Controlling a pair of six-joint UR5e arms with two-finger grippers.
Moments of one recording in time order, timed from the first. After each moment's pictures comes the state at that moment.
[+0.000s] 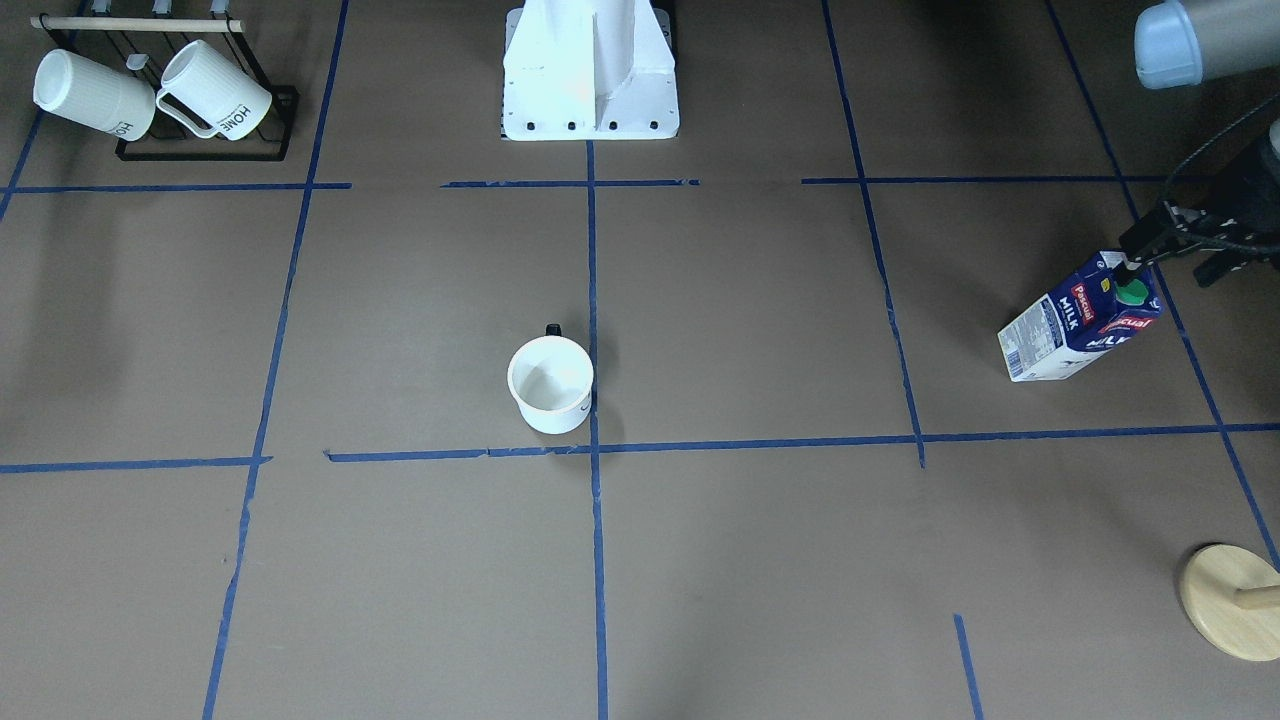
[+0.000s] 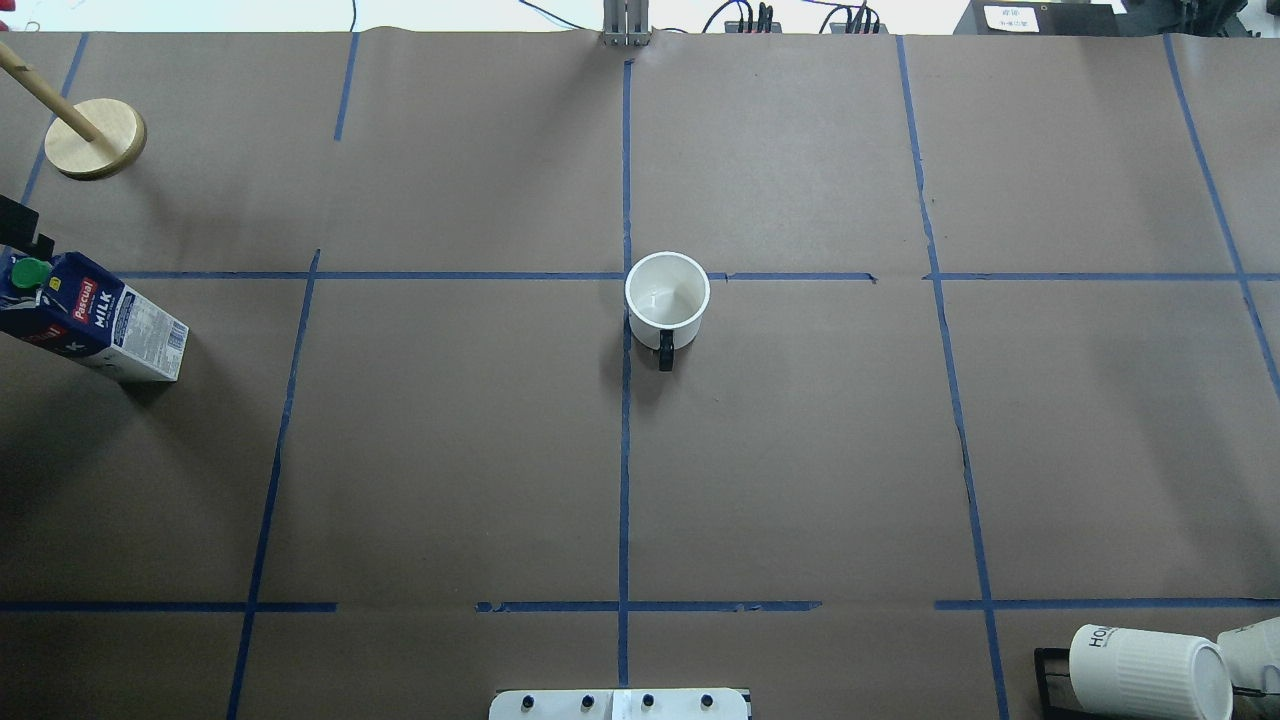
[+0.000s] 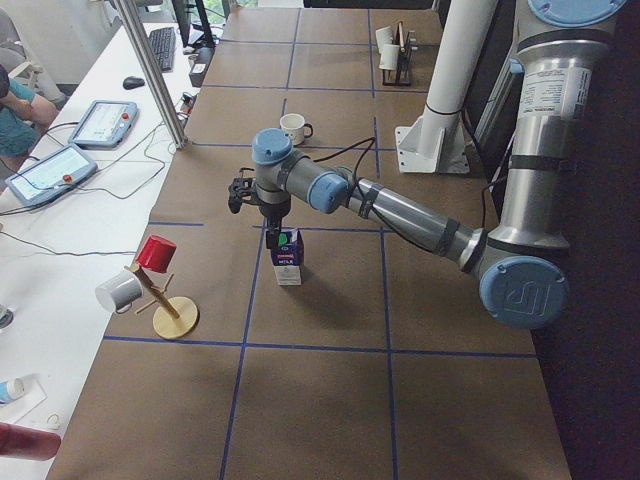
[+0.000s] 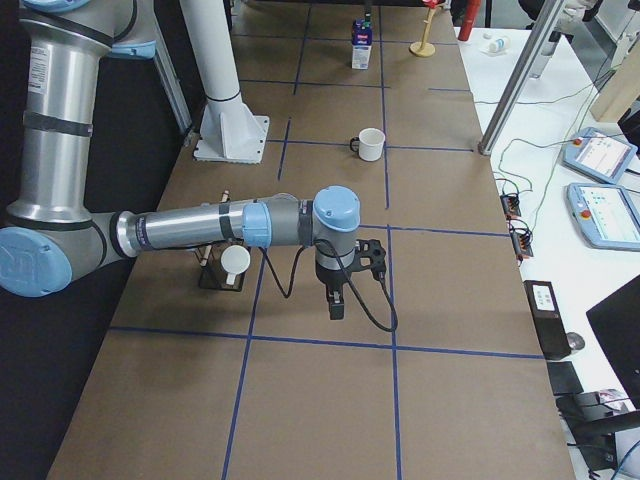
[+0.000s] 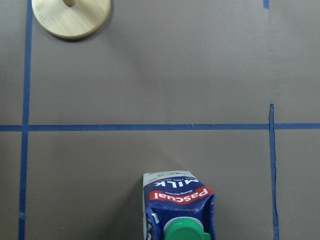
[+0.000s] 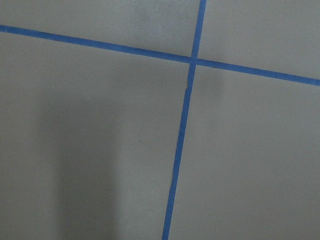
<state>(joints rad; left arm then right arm) -1.22 -1.63 -1.89 -1.66 -2.29 -0.57 1.50 -1.75 1.92 -1.67 2.27 -0.05</state>
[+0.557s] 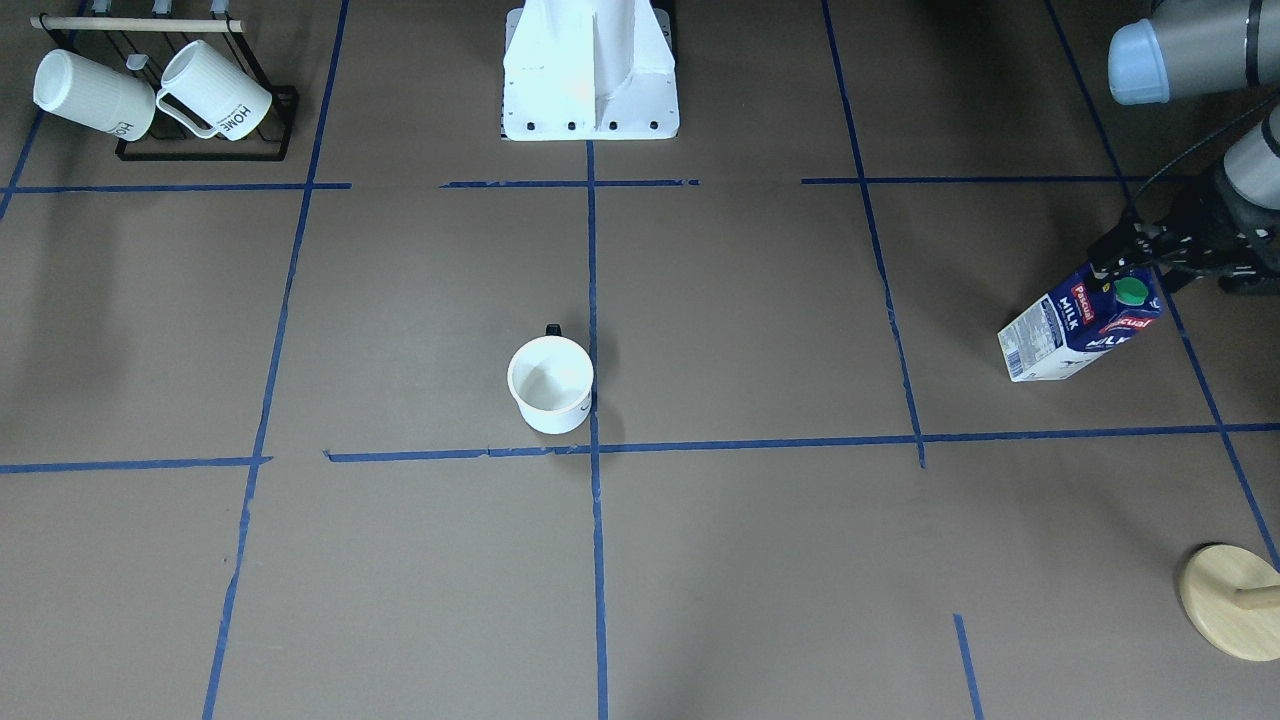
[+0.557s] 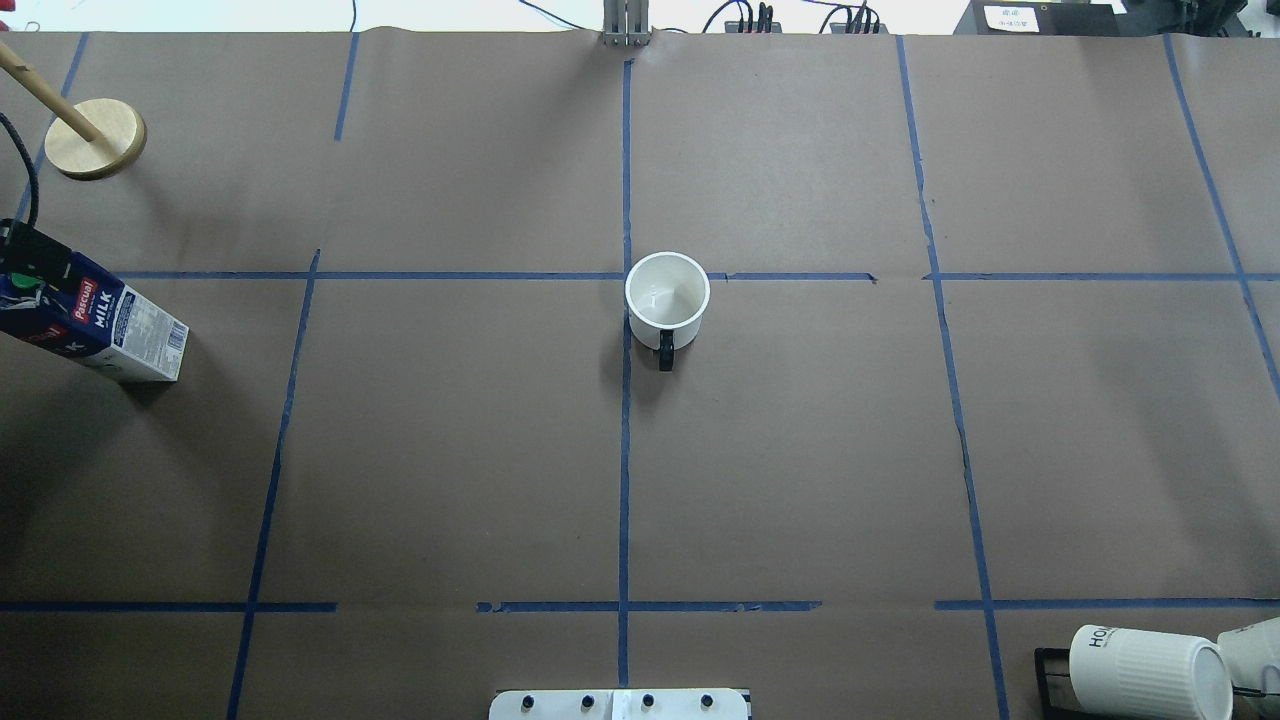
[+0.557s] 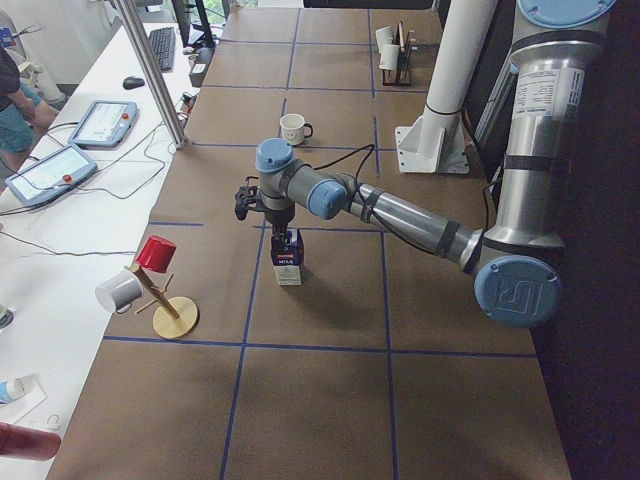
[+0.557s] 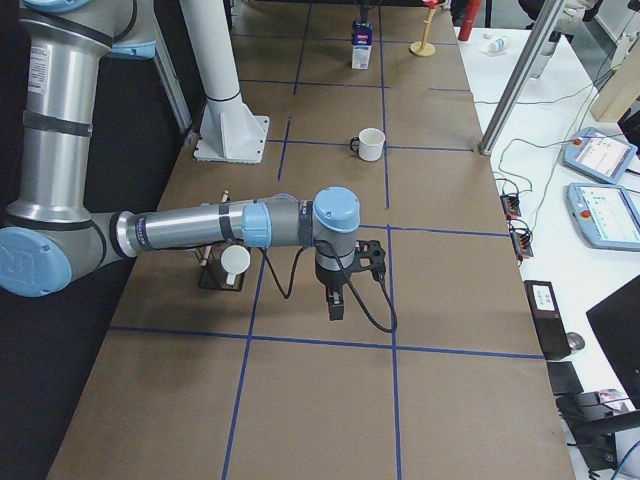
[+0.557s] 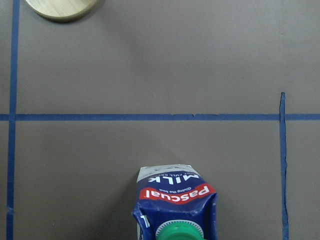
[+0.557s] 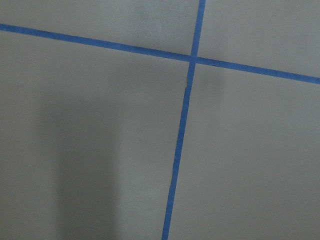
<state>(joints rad) -1.16 -1.62 -1.85 -1.67 -2.28 -0.57 1.50 -1.75 1.92 -1.67 2.27 -0.05</state>
